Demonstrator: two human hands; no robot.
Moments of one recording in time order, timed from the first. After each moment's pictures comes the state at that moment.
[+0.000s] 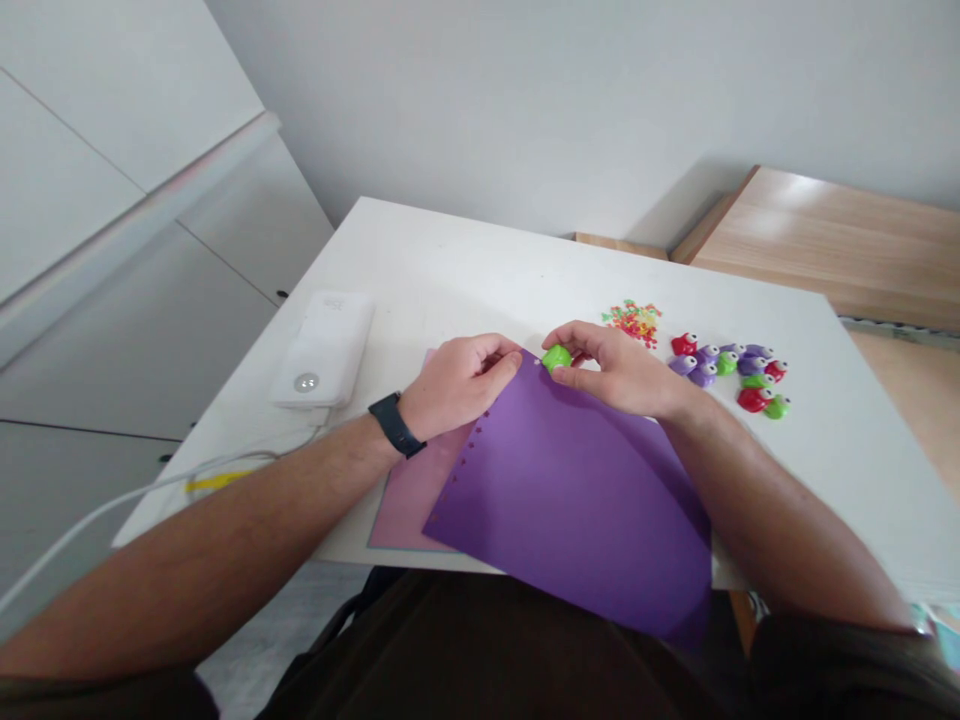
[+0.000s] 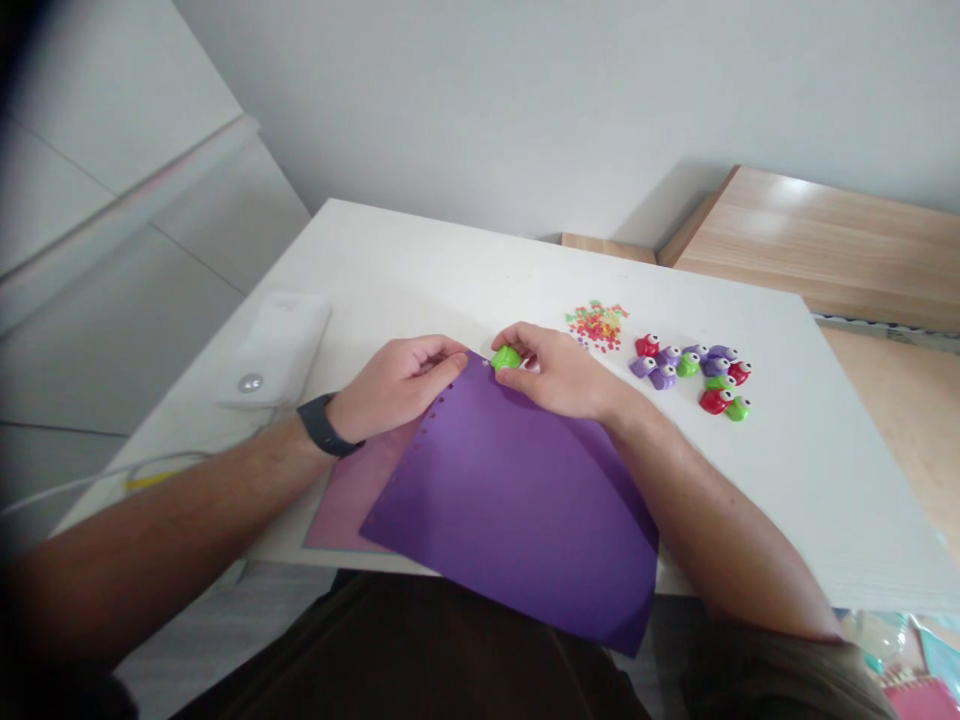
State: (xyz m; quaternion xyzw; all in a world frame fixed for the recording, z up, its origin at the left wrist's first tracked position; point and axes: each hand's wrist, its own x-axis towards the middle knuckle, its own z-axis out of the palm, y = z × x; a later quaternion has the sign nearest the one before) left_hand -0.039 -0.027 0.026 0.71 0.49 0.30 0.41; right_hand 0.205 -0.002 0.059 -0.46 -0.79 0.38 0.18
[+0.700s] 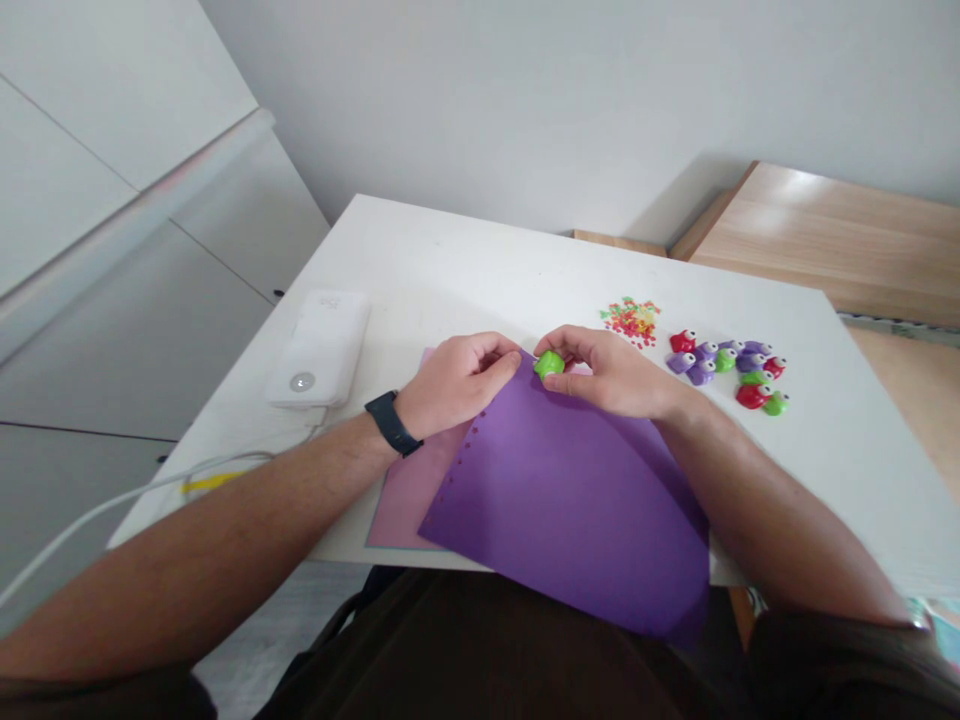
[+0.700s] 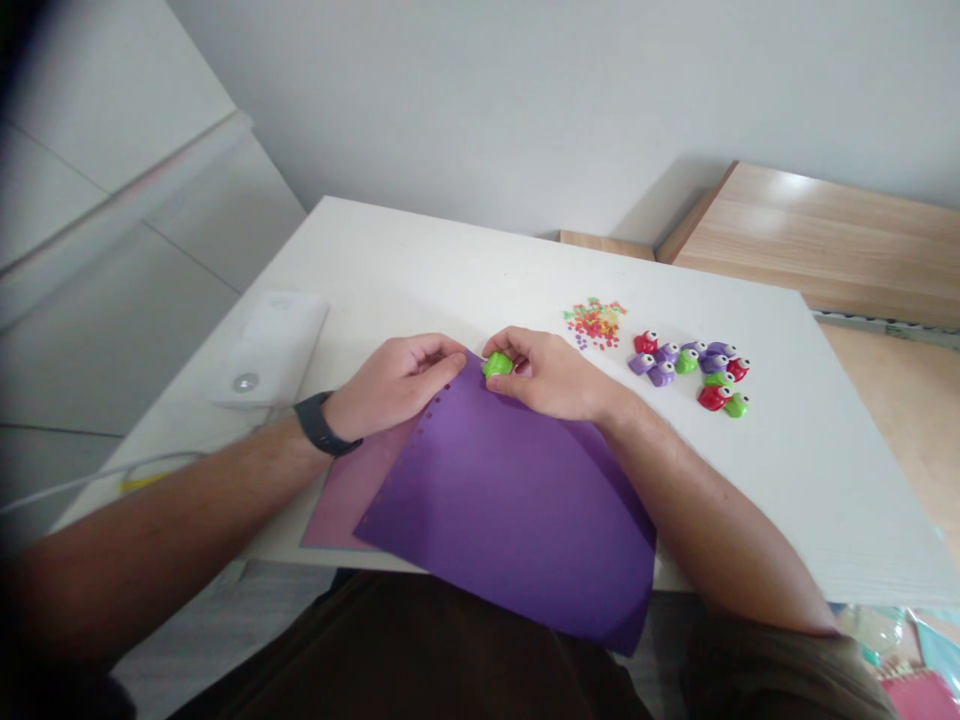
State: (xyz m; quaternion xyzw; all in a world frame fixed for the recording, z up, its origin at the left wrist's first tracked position) left_hand -0.037 -0.026 0.025 0.70 0.49 0.30 0.42; right_hand 0.200 -0.006 0.060 -0.44 -0.77 0.43 0.17
